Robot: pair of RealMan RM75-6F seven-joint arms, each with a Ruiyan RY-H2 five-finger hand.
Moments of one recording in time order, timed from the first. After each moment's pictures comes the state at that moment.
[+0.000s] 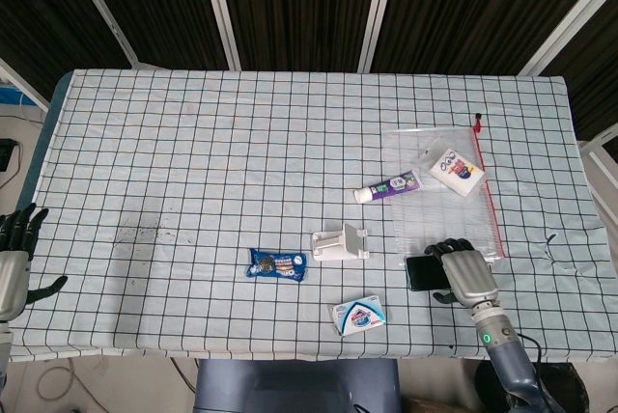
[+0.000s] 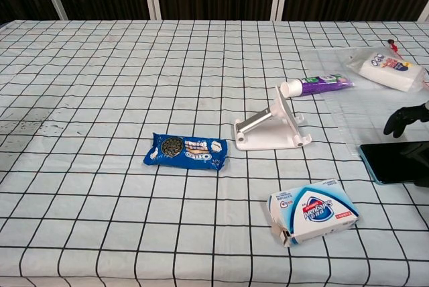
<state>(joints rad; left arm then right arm) -0.10 -1.18 -0.08 -1.60 1.43 1.48 0.16 0.34 -1.39 0.07 -1.58 -1.28 1.11 -0.34</state>
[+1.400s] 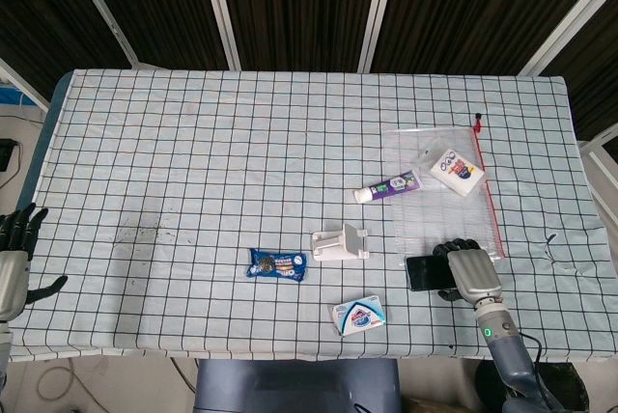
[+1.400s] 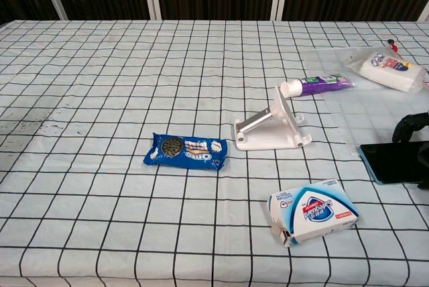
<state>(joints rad) -0.10 -1.18 -0.08 -1.60 1.43 1.49 0.15 0.36 -1.42 0.07 -1.52 -1.18 1.08 -0.36</state>
